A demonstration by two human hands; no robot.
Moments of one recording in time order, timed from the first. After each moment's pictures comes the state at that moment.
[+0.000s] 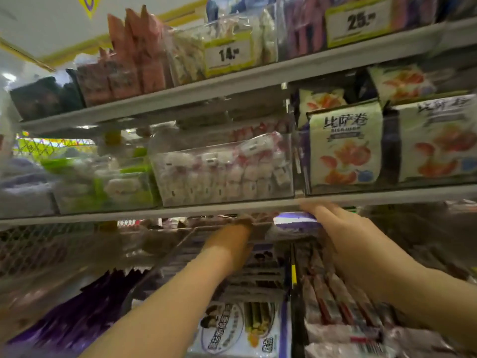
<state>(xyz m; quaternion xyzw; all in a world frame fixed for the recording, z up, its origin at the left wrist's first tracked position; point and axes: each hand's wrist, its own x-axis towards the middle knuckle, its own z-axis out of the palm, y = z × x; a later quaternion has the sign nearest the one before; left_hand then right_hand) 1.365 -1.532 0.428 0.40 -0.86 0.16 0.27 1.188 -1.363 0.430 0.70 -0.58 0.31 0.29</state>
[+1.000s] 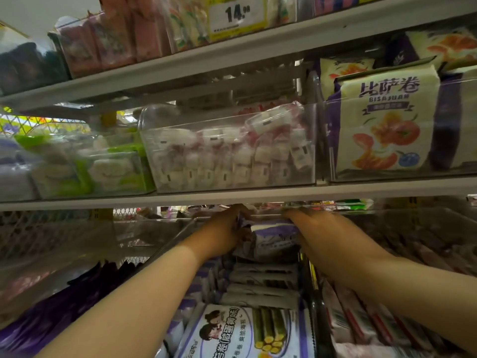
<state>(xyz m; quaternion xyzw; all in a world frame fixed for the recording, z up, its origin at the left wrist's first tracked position) 1.380 -1.559 0.435 0.33 -0.87 -0.04 0.36 1.195 -1.445 0.425 0.72 -0.55 0.24 0.34</state>
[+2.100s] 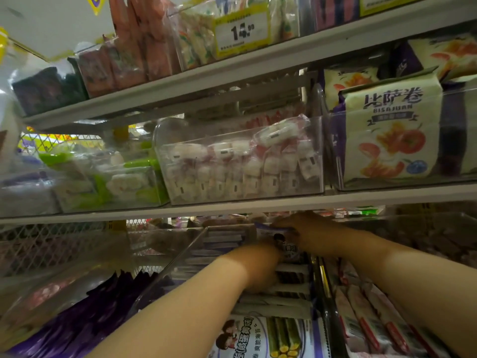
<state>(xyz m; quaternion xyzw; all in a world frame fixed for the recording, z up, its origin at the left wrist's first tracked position) 1.350 -1.532 0.422 0.38 -0.91 0.16 0.06 1.198 -1.501 0.454 0.78 -0.58 0.17 0.16</state>
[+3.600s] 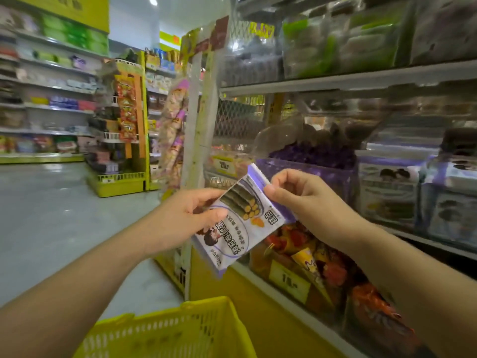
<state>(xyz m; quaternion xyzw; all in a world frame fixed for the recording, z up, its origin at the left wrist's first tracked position) 1.759 -1.303 0.238 0.47 -0.71 -0.25 0.47 1.537 -1.369 0.273 0.82 -0.23 0.39 -0.36</state>
